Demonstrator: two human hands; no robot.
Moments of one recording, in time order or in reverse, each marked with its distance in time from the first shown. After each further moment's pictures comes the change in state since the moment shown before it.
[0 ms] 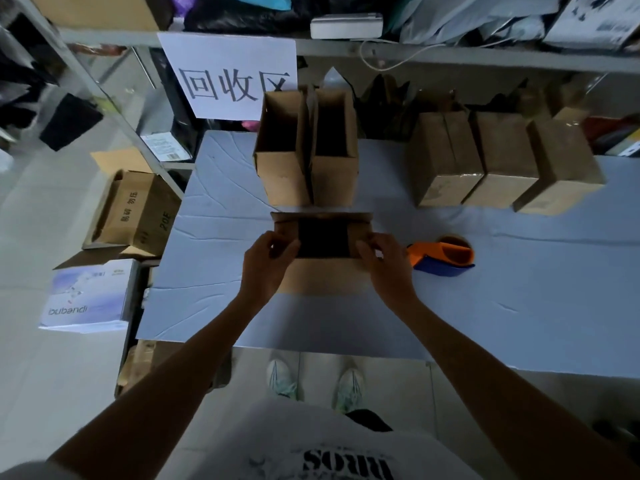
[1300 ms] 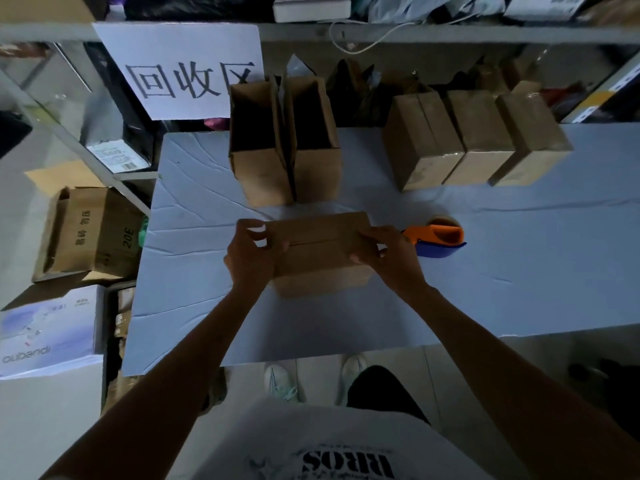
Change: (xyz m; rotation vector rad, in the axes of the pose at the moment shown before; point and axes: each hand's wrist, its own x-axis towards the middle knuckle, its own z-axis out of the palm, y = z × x) left_hand 0.043 -0.015 -0.004 0.136 0.110 -0.001; right_hand 0.009 0.016 -0.002 -0.123 -0.028 -0.033
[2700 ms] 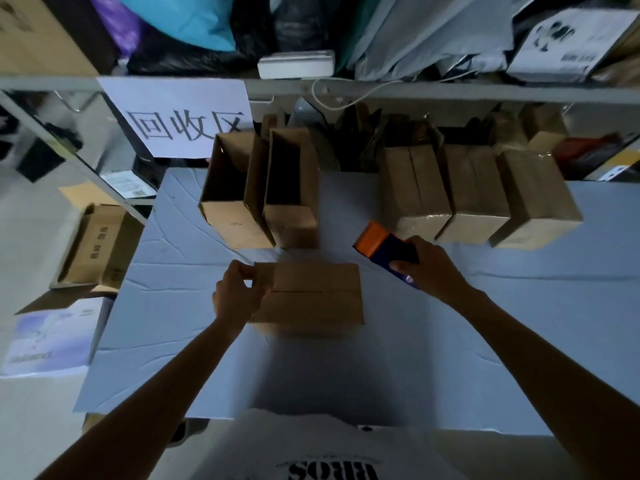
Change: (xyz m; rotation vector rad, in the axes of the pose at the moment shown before) left_hand 0.009 0.058 0.055 0.222 -0.024 -0.159; right_hand 0.114 0.046 -0.135 -0.235 -0.293 0.121
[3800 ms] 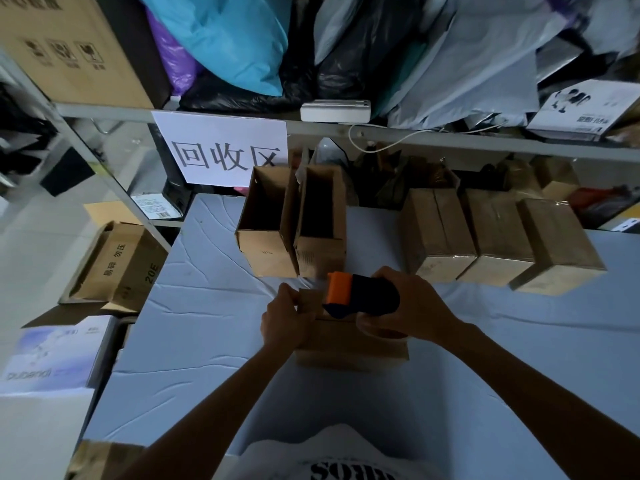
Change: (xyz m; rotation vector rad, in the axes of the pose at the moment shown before) left_hand 0.009 0.009 0.016 -0.028 -0.119 0.041; right_hand -0.012 -0.088 0.028 -0.129 -0.025 -0.478
